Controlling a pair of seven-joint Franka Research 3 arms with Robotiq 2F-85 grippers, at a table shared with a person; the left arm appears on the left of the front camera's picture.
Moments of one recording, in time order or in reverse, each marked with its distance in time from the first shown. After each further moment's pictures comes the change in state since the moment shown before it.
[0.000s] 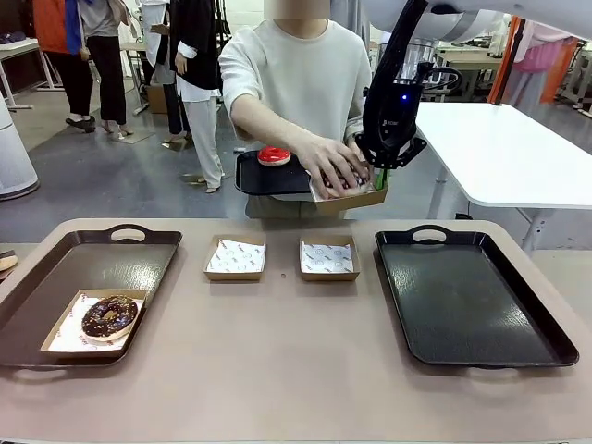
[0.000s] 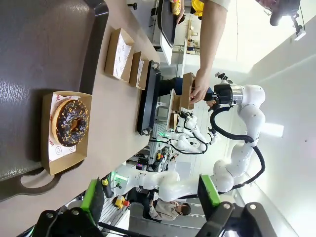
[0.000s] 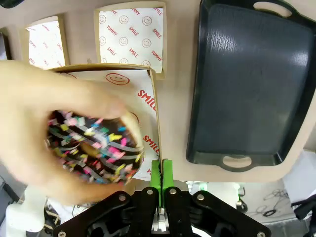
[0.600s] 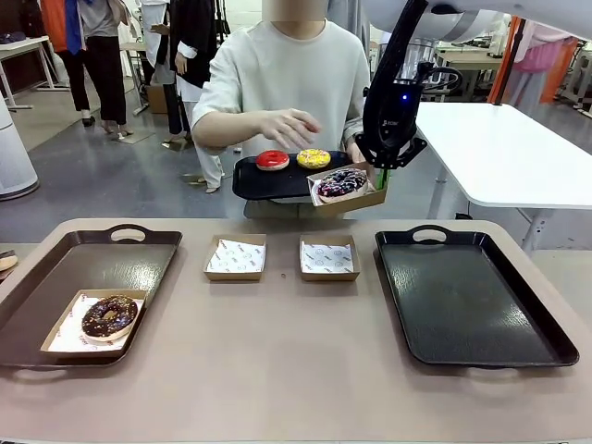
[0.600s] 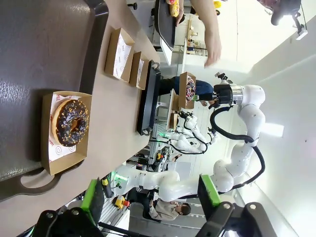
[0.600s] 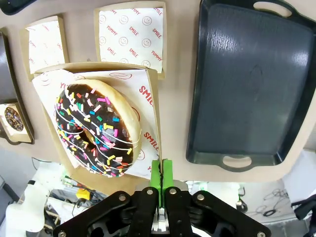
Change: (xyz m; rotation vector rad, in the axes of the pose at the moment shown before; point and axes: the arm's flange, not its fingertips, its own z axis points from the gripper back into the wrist) left arm 0.000 0.000 0.000 0.000 0.000 0.000; right arm 0.000 0.000 0.000 0.000 0.000 0.000
